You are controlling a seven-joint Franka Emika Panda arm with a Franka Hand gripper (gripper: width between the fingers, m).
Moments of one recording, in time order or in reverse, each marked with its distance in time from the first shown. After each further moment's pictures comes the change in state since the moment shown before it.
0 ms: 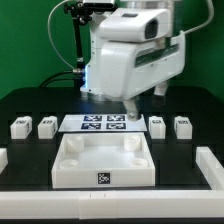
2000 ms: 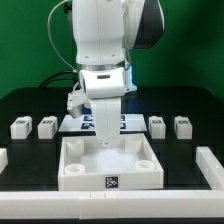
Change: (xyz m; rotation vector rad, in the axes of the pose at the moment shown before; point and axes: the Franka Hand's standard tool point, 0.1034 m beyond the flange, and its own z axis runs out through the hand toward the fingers) arm -0.075 -0.041 0.088 0.022 0.037 -0.539
